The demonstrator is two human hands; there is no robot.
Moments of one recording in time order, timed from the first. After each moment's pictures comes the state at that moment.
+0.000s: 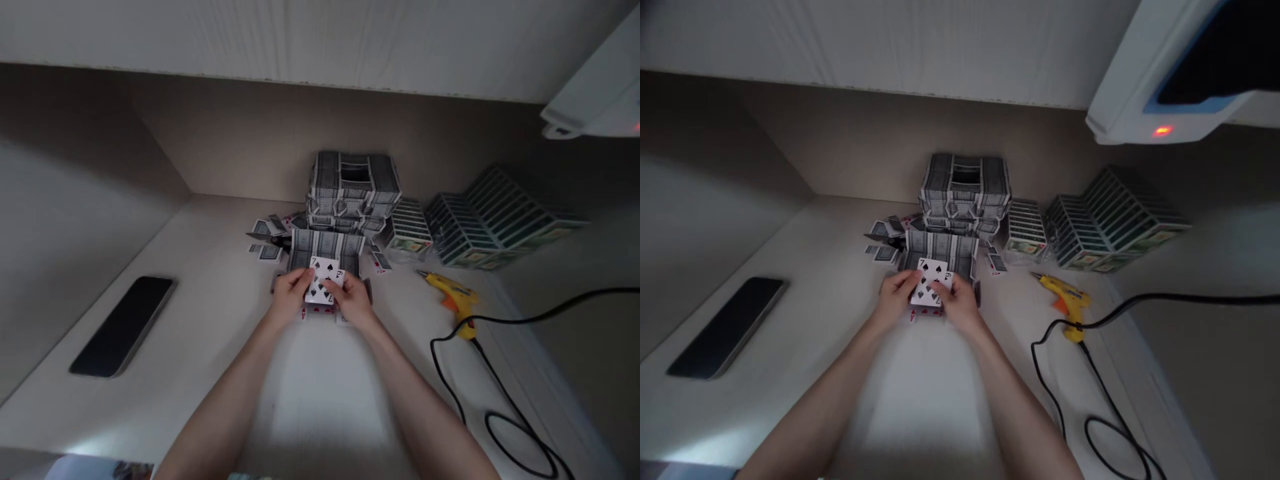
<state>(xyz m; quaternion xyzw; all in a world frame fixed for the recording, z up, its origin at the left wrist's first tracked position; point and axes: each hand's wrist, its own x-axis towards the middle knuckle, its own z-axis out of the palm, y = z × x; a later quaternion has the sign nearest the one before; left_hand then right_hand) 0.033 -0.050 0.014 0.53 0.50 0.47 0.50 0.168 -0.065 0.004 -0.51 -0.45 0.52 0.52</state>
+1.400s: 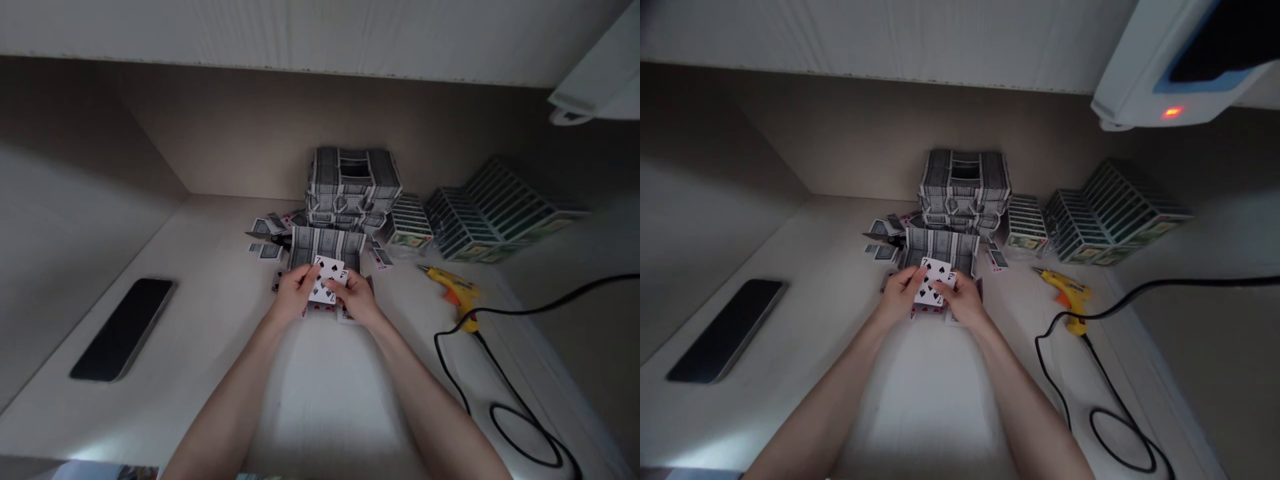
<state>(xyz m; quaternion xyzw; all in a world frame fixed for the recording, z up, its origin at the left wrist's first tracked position) 0.030 -0.046 0.011 0.64 0.48 0.44 0.41 0.169 -0.066 0.009 -0.50 -0.43 0.56 0.50</state>
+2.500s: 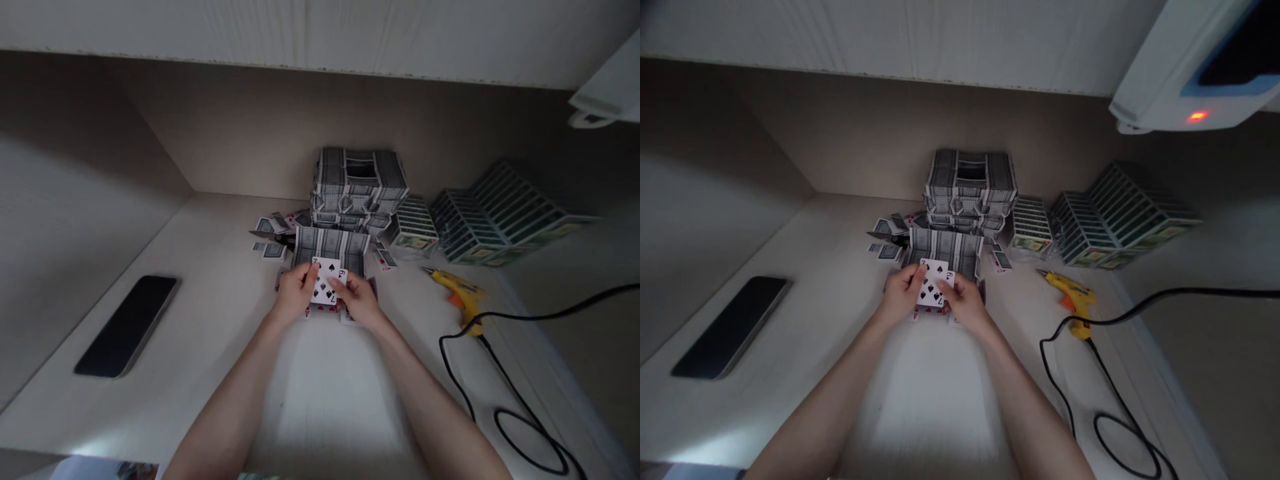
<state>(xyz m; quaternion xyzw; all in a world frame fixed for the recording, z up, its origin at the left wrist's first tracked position) 0.027 -0.045 0.009 0.66 0.52 0.43 0.32 0.172 -0.068 0.003 -0.50 -0.49 0.54 0.47</state>
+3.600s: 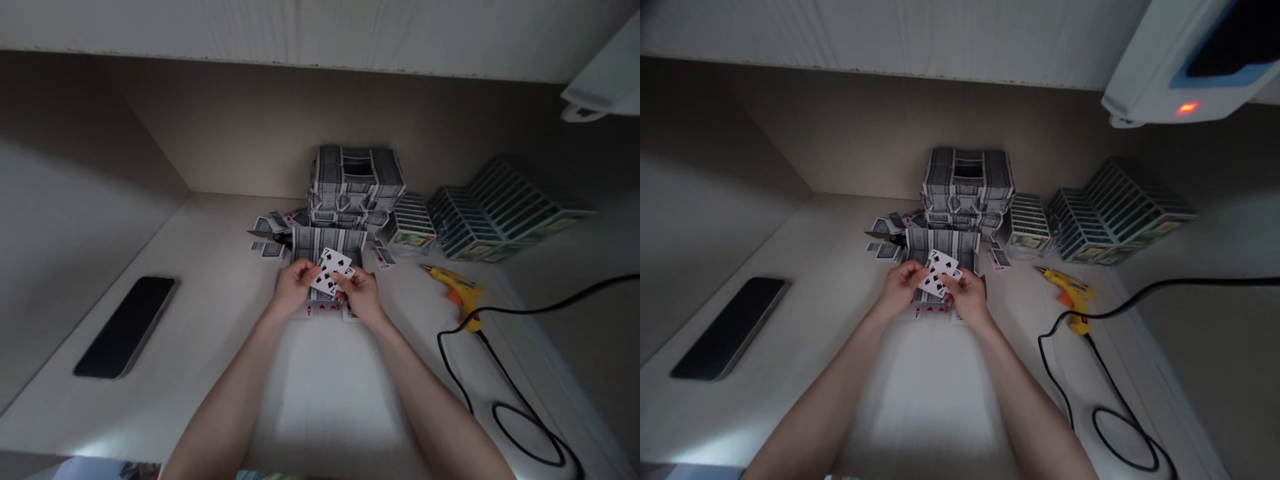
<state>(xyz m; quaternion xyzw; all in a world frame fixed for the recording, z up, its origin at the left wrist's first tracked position) 0.028 -0.037 0.012 0.57 0.48 0.44 0.50 0.171 -0.063 0.003 -0.53 -0.42 0.51 0.52</state>
